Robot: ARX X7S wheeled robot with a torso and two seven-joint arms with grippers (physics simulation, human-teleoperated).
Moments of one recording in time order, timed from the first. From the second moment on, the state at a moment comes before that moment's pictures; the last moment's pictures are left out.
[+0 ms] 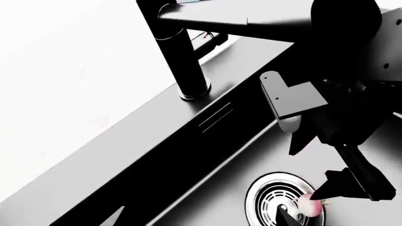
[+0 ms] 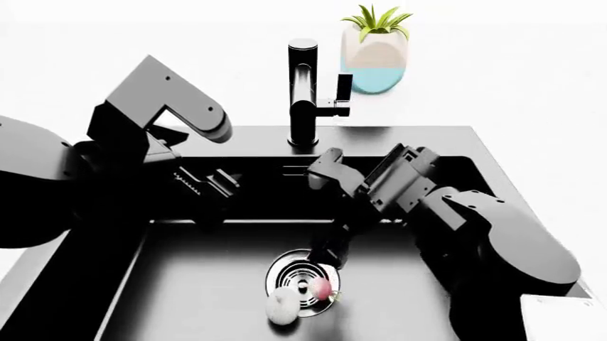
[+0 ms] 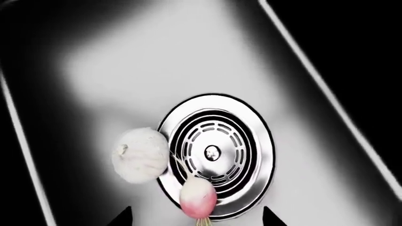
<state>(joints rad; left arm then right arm) -1.52 -0.83 0.87 0.26 -1.70 -1.24 -0.49 1.41 0.00 -1.47 1.21 0.68 0.71 -1.05</state>
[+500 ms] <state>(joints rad) -1.50 -0.80 0.90 0.26 -1.66 -1.23 -0.48 1.51 0.53 -1.24 0.18 0.84 1.17 -0.36</state>
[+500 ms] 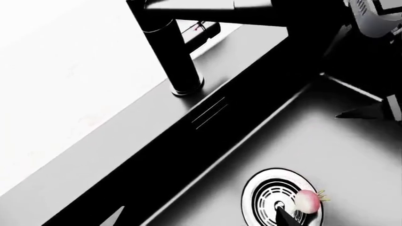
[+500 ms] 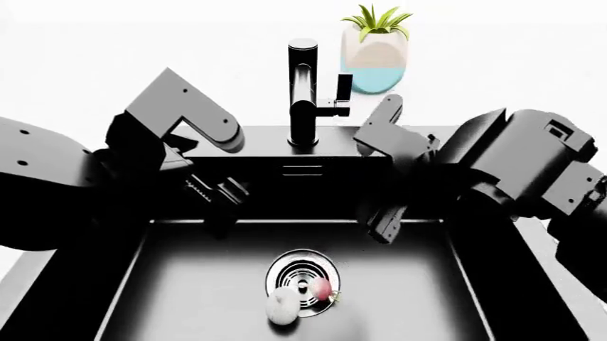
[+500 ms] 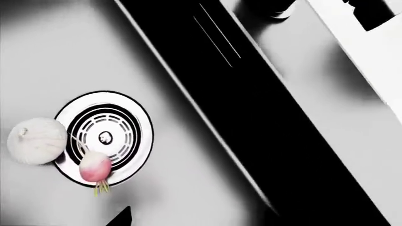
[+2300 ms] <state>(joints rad) -1.47 -0.81 0.90 0.30 -1.54 -1.12 -0.42 1.70 0.00 -0.67 1.30 0.39 0.42 -0.26</state>
